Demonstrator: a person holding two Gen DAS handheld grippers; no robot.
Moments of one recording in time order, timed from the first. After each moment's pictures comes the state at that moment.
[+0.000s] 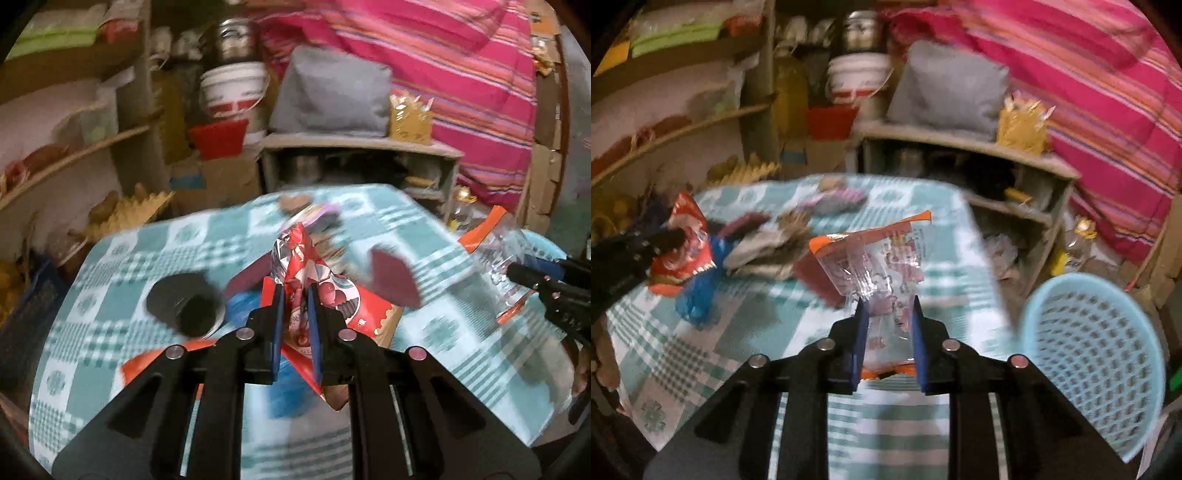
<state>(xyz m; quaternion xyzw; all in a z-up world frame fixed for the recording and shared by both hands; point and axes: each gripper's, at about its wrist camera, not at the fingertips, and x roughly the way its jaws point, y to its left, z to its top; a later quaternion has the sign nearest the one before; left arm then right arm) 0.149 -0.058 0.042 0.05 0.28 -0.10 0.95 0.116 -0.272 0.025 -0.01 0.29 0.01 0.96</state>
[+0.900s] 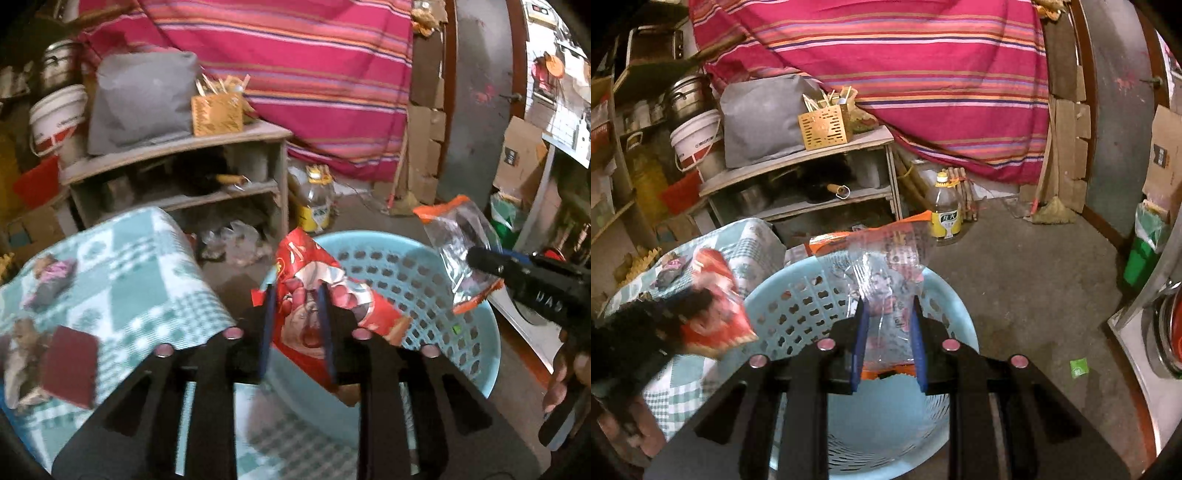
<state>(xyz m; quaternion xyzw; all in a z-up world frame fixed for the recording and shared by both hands) 0.154 -0.349 0.014 0.09 0.29 -0.33 0.89 0.059 -0.508 0.009 0.14 0.28 -0.18 0.93</state>
